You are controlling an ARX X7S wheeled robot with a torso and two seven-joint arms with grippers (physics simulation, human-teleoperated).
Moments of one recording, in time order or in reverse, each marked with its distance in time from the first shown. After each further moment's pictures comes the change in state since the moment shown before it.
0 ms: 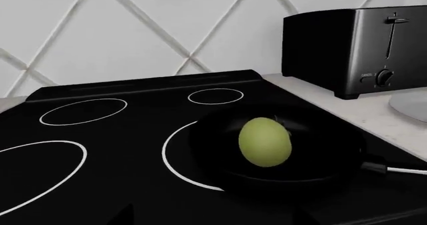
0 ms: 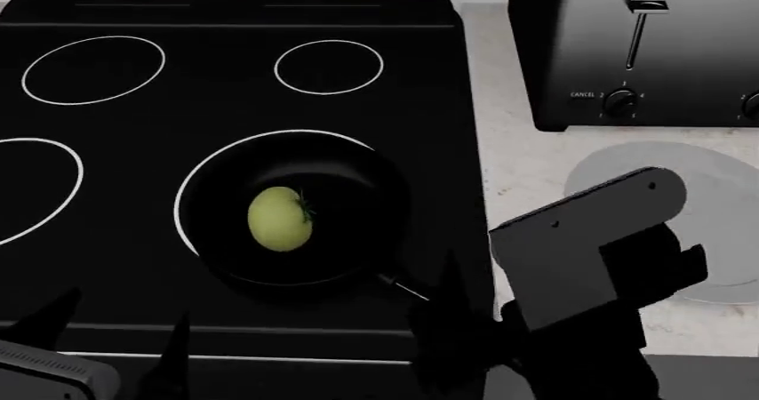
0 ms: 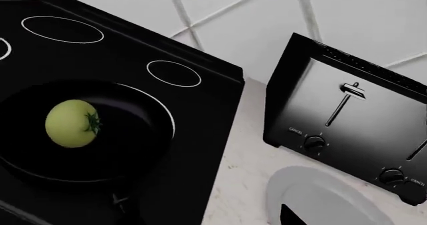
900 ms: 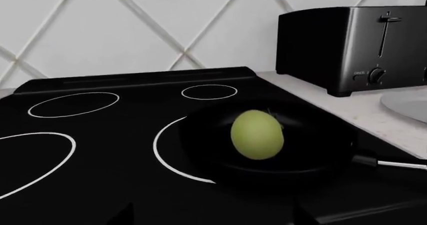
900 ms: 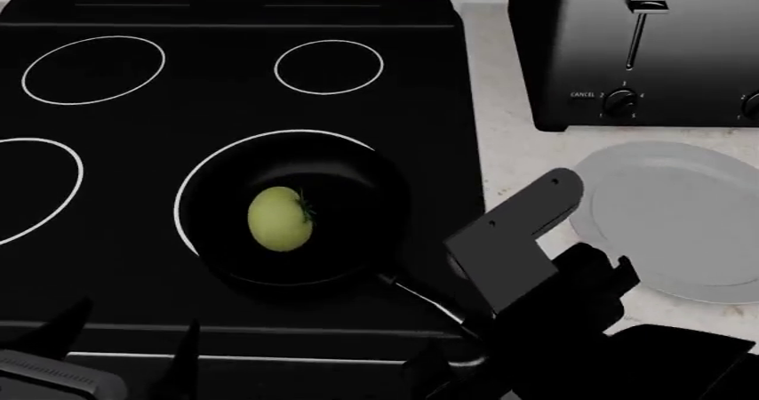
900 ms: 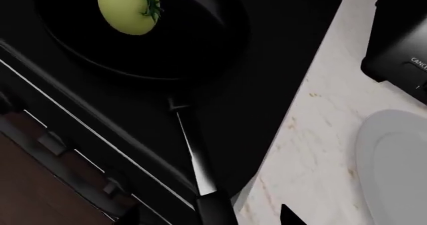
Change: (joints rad) left arm 0.015 -0.003 0.021 -0.046 -0.026 0.059 -0.006; right arm 0.289 0.249 -0.336 0.414 0.666 -0.029 0.218
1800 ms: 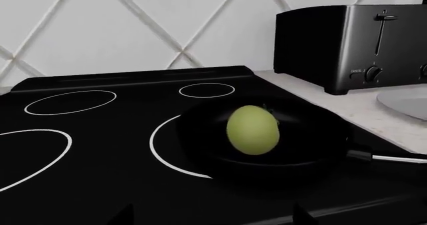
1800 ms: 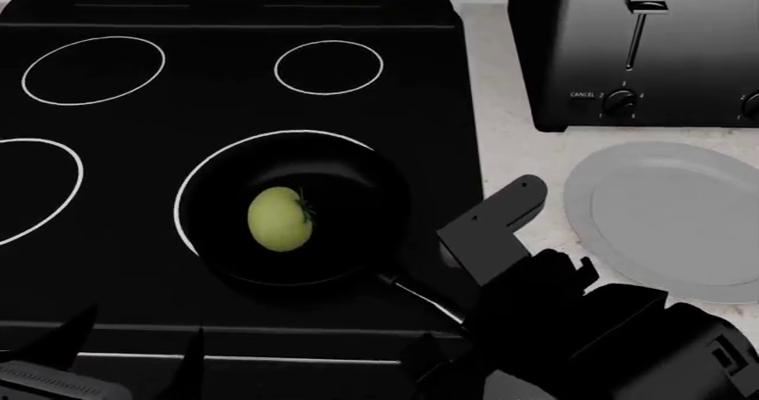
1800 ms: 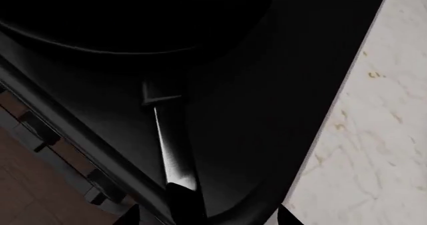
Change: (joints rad) left arm 0.016 -0.009 0.026 -0.027 -0.005 0.052 -0.017; right arm 0.117 -0.085 -0.309 0.478 -0.213 -0.305 -0.295
